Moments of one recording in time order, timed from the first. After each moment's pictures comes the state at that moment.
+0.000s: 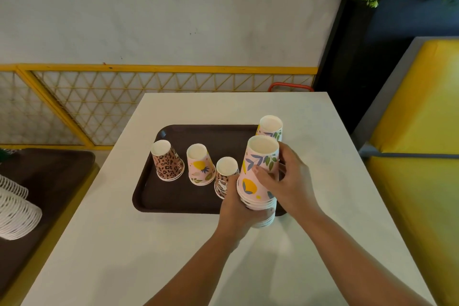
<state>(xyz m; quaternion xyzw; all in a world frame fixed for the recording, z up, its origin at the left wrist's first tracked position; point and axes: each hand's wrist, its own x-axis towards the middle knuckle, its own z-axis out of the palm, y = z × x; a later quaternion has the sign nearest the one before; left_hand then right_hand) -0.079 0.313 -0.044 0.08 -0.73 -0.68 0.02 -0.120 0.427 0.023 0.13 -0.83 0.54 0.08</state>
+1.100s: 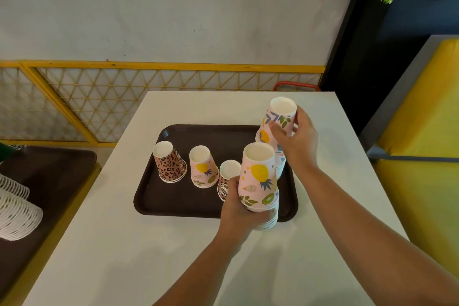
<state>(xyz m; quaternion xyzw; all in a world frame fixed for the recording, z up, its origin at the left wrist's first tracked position) -0.083 0.307 -0.040 0.13 -0.70 -0.70 -0.02 -0.220 0.419 0.015 0.05 -0.83 0.53 0.20</state>
